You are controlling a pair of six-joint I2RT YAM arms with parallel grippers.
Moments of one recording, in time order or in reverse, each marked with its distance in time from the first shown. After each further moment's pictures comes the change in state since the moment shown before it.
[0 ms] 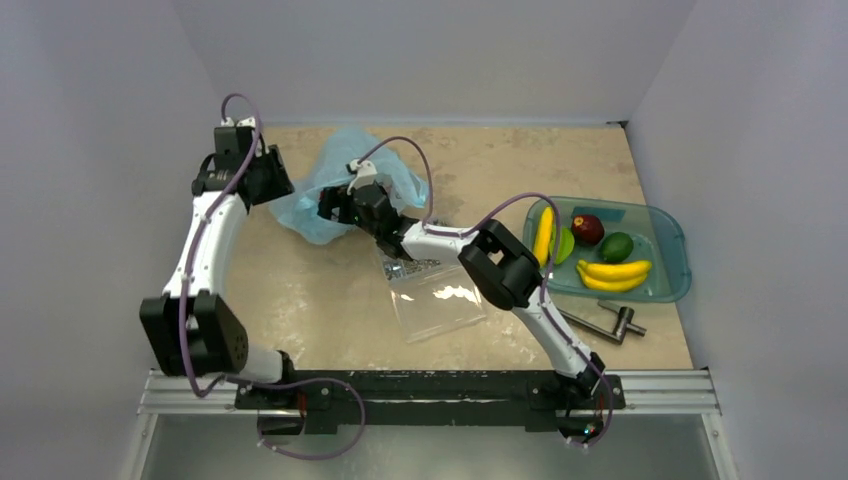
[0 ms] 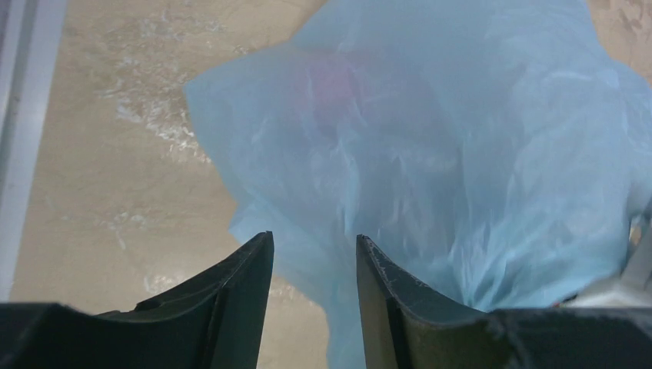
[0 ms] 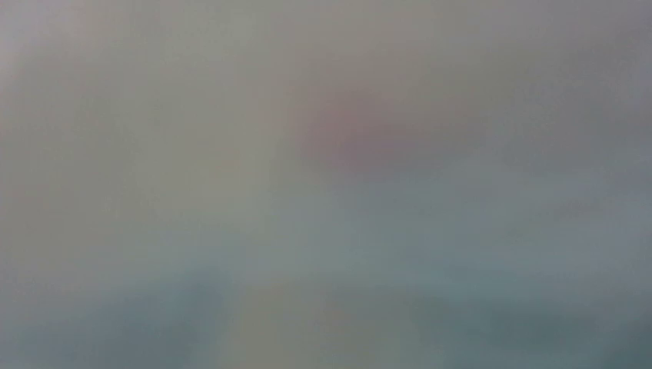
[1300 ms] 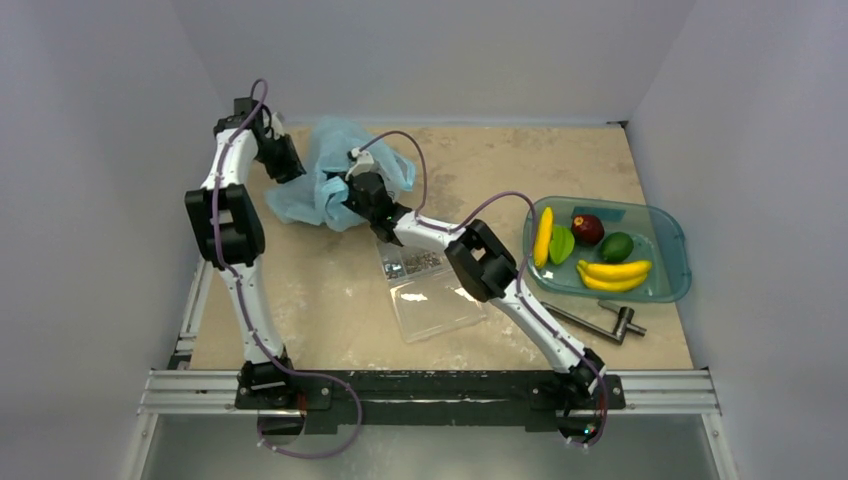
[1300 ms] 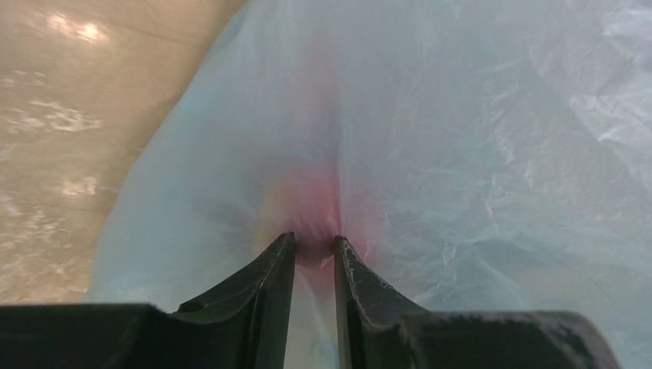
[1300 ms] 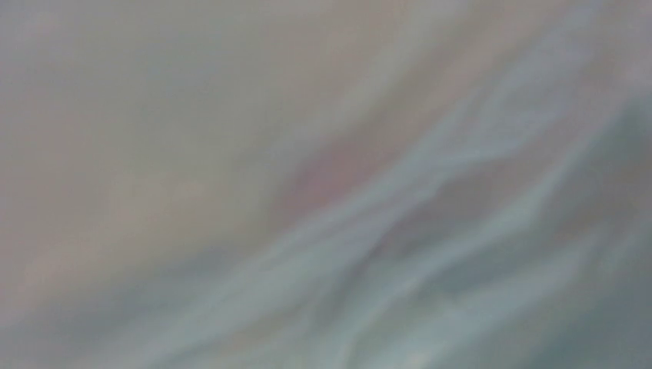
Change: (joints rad) left arm 0.098 0.937 0.819 -0.309 0.324 0.020; right arm -0.069 0.323 0.429 -0.040 -0.136 0.113
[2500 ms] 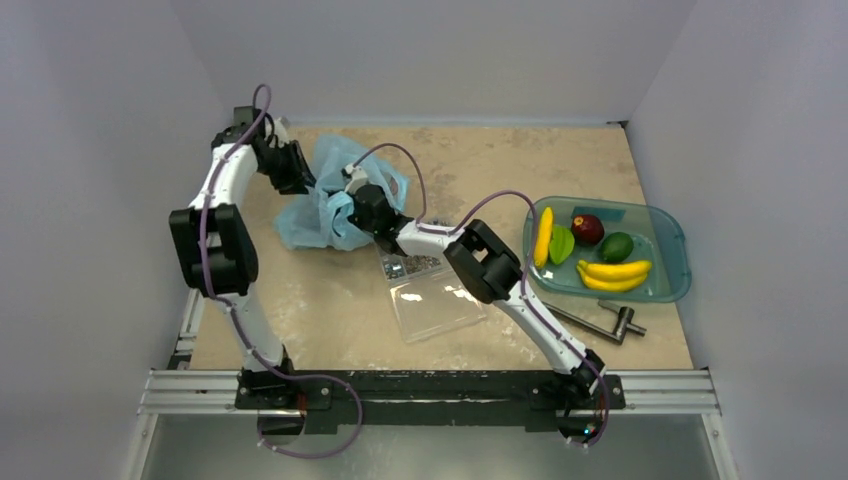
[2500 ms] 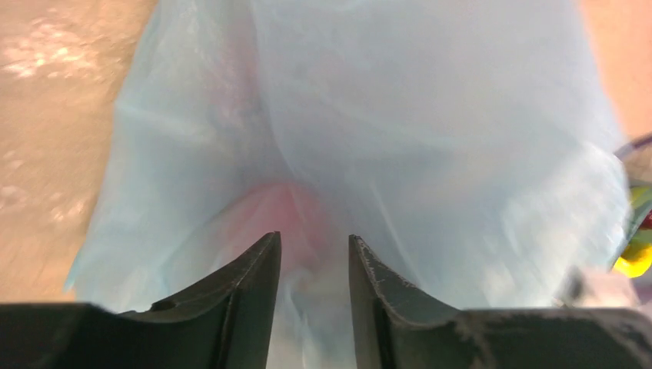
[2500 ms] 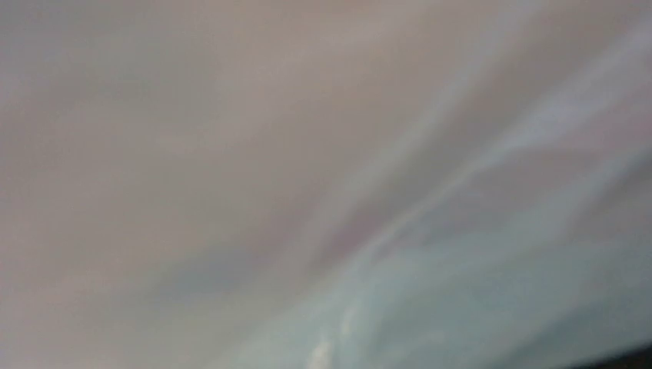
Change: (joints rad) left arm -0.041 -0.264 -0.364 0.116 0.092 -0.009; right arm 0.027 -0.064 -0.185 0.056 -0.165 -0.021
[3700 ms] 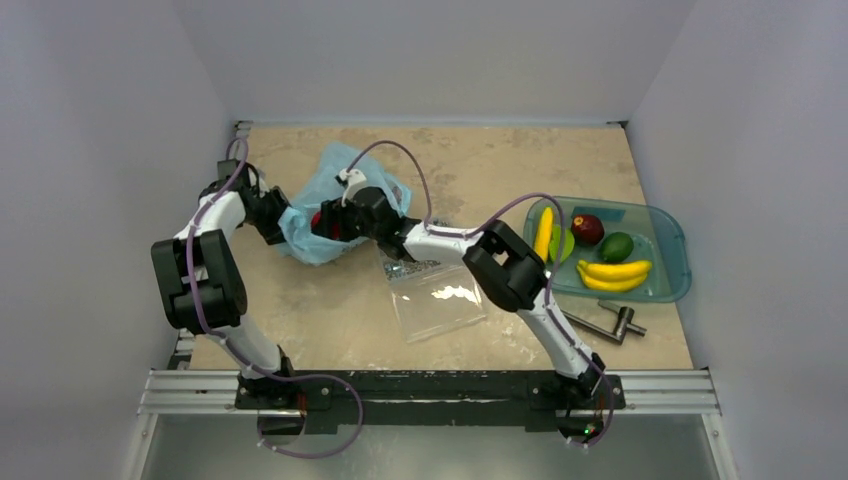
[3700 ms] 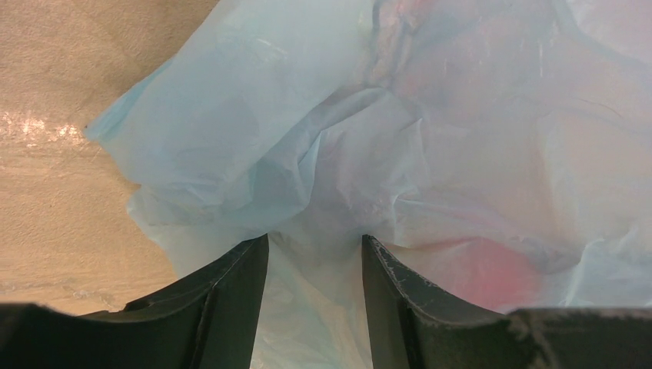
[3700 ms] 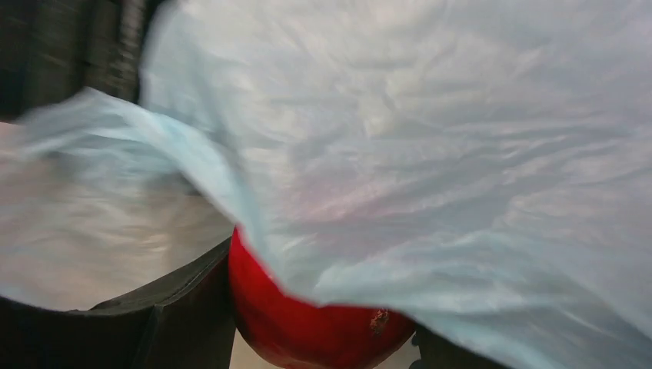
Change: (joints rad) left arm 0.120 -0.315 -0.565 0.228 -0.077 -0.164; right arm 0.057 -0.246 -0.241 -0.122 0.061 -0.138
